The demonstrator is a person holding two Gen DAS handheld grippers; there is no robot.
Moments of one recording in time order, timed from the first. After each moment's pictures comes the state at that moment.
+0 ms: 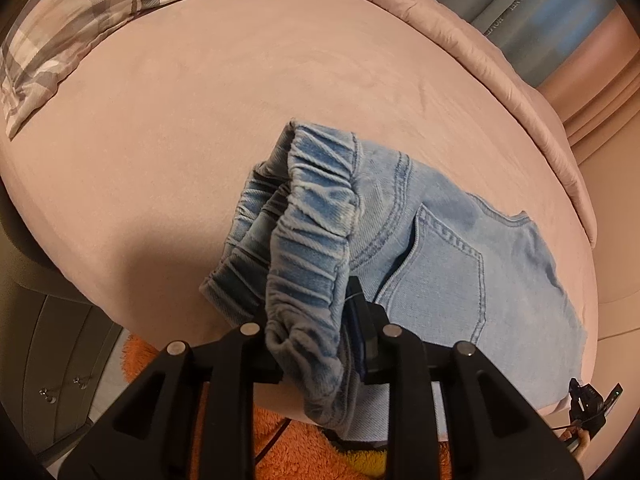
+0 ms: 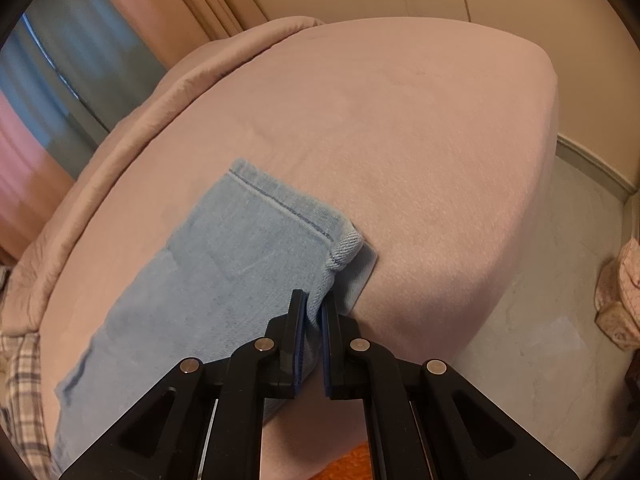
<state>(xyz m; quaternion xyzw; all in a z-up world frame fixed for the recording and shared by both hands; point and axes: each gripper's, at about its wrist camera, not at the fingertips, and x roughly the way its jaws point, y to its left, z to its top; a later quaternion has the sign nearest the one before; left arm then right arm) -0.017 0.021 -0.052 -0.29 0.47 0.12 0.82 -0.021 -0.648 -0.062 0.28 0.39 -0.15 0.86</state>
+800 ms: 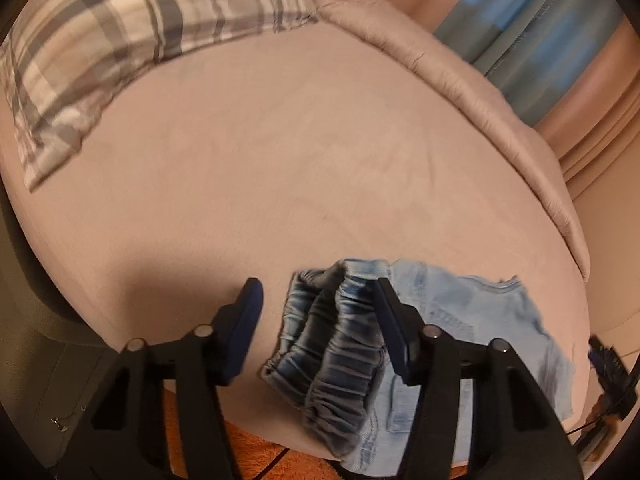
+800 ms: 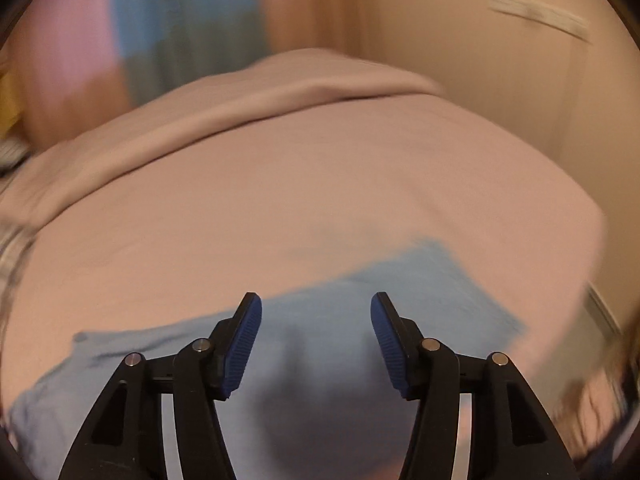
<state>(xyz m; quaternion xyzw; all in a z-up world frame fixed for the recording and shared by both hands) -0.015 0.075 -0.028 -0.30 0.42 0.15 0.84 0.039 -0.487 0.032 0.08 0.38 -0.06 0.92</state>
